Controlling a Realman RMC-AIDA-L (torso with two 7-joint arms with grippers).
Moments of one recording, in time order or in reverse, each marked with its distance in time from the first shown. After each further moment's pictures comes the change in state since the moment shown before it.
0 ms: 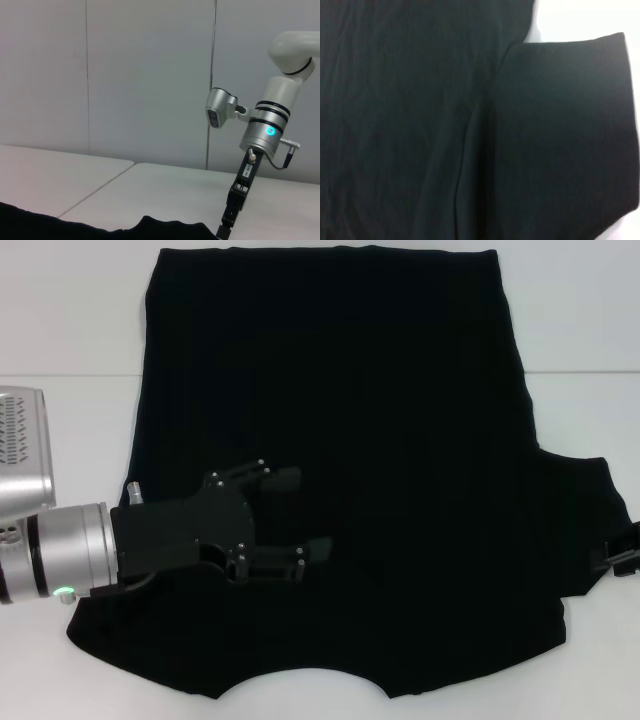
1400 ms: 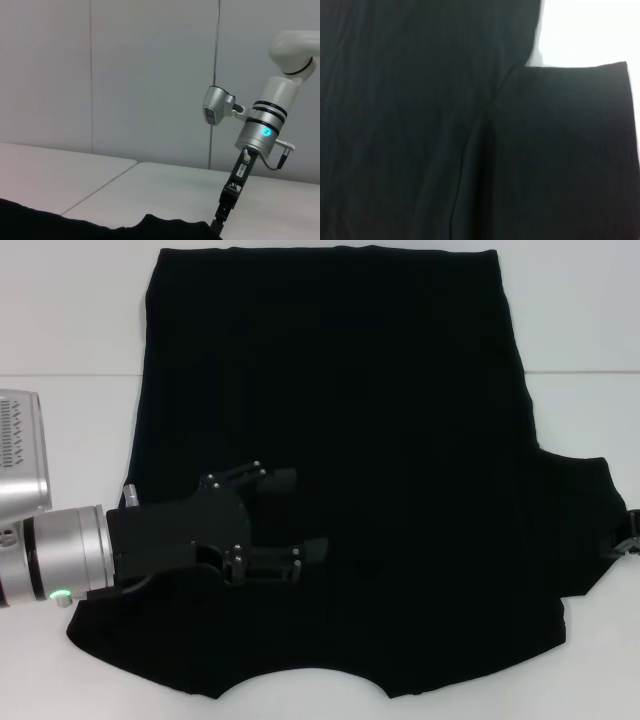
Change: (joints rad) left arm 0.008 0.000 -0.005 0.000 0.000 -0.001 0.000; right arm 0.018 0.009 -0.010 0.011 -0.003 0.066 -0.024
